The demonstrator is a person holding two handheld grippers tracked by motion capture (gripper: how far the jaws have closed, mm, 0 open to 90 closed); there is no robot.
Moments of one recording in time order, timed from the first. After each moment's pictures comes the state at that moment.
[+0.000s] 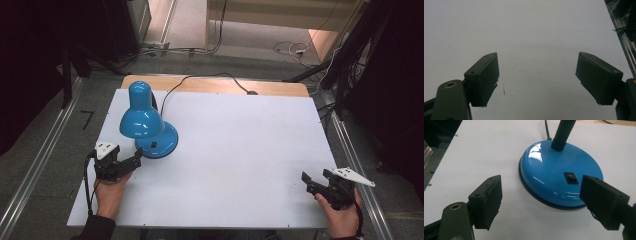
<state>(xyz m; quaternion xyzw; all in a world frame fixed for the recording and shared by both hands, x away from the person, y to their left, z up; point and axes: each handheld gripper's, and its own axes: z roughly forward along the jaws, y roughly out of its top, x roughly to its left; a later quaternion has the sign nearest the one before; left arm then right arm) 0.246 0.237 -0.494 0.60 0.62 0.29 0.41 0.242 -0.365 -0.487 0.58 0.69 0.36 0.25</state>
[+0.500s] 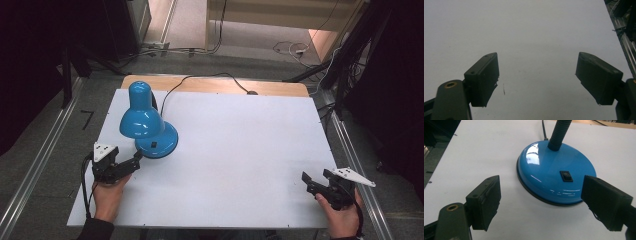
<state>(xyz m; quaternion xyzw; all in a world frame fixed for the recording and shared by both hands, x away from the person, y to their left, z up) 0.237 0.238 -0.491 0.60 0.62 0.28 0.42 0.242 -0.366 -0.487 0.58 0.69 0.36 0.25</state>
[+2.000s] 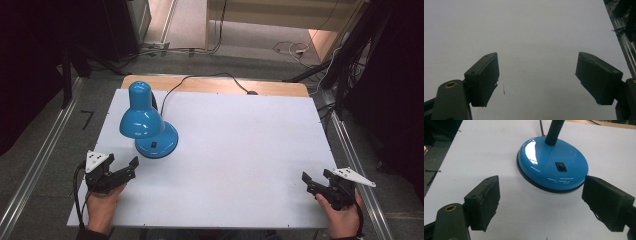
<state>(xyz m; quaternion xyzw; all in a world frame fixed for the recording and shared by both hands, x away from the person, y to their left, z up) 0.212 0.243 -0.488 0.60 0.61 0.28 0.42 0.241 -0.366 -0.486 0.58 0.69 0.36 0.25</state>
